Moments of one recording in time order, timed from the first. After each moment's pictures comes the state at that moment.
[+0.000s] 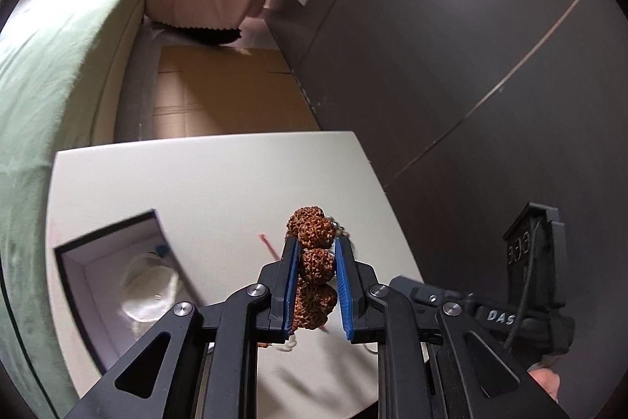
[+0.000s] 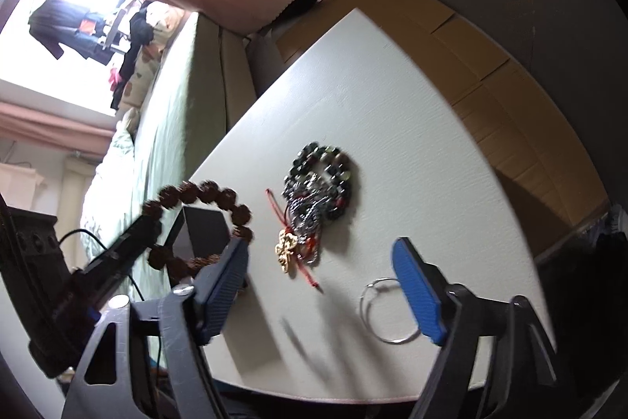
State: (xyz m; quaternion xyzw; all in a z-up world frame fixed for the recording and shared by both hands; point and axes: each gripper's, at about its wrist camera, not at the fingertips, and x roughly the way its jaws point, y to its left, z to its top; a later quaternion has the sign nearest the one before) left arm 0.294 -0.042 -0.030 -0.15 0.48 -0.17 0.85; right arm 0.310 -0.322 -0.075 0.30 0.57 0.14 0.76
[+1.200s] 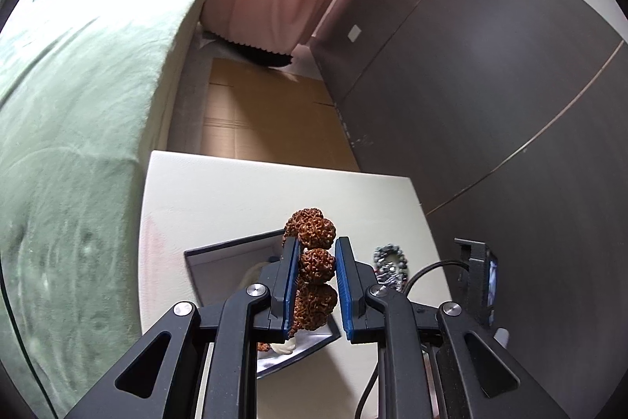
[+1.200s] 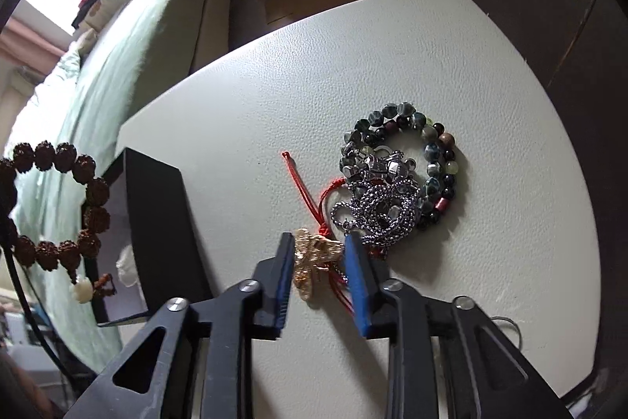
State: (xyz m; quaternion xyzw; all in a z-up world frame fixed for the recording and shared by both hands) left arm 0.276 0.073 -0.020 -0.21 0.45 -0.11 0.86; right arm 0.323 -0.211 -0.097 0.10 0.61 0.10 0.78
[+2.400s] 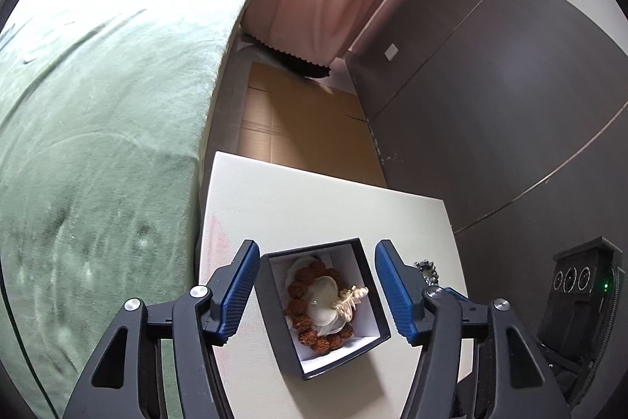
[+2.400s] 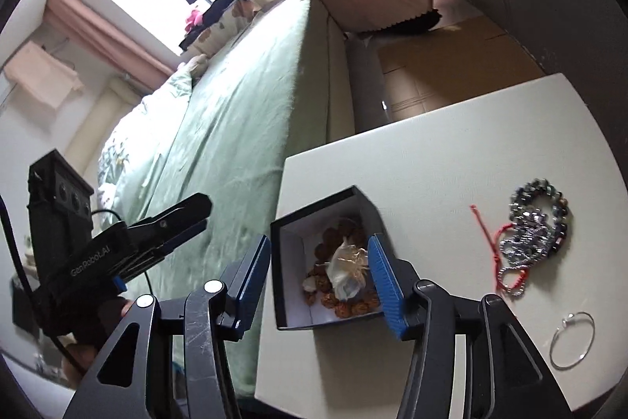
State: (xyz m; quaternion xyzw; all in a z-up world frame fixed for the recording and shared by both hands) left arm 0.262 0.125 -0.018 -0.24 0.44 -0.06 0.86; right arm 0.294 -0.155 -0.001 0.18 0.50 0.26 0.81
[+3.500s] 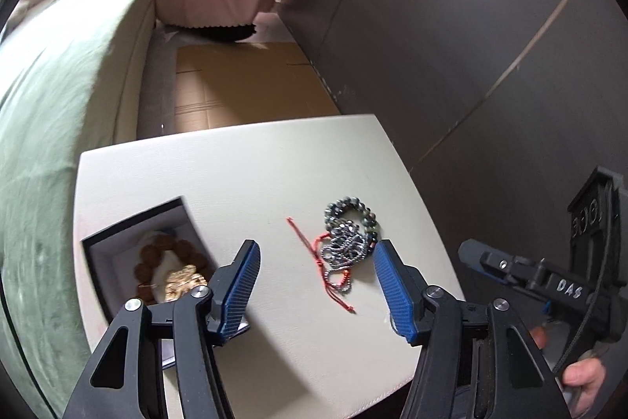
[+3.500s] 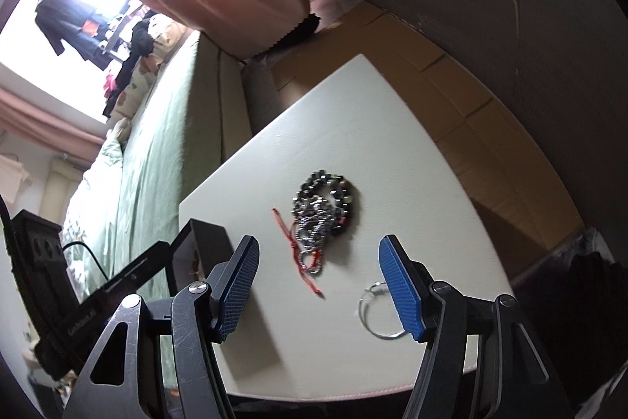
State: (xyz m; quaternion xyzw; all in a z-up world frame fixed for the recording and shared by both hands) left arm 0.283 -0.052 -0.029 -0.09 0.50 -0.15 0.85; right arm 0.287 -0.326 -0.026 0.27 0.53 0.10 0.80
